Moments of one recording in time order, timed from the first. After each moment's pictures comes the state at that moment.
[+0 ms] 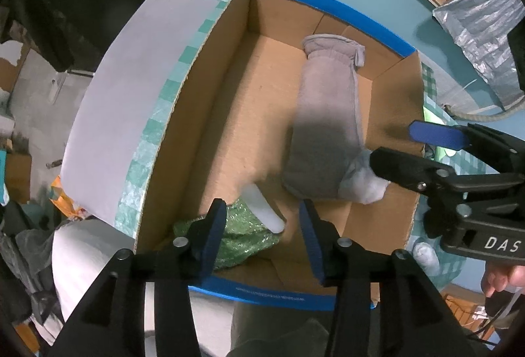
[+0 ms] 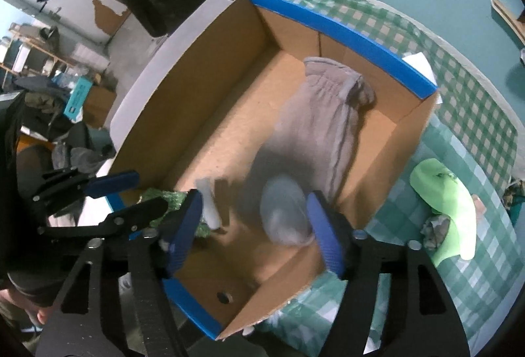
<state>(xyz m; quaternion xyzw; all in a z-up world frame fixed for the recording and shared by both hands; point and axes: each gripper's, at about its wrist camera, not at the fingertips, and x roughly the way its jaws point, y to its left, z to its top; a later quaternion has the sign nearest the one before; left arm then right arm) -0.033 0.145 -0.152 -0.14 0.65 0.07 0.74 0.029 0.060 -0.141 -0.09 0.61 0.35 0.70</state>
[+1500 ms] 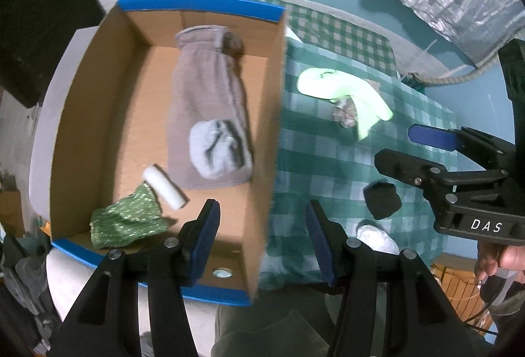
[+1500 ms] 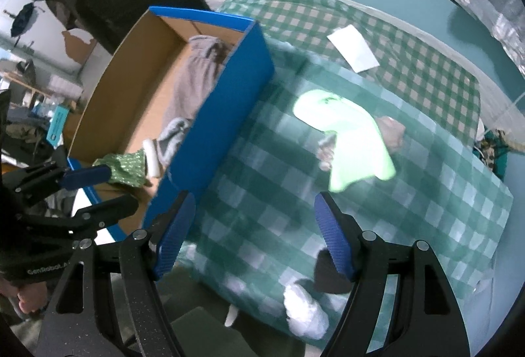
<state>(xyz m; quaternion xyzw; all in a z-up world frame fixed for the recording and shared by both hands) -0.013 0.010 -0.134 -0.09 0.65 -0.01 0.75 0.023 -0.097 -0.138 -0.05 0.62 0.28 0.73</state>
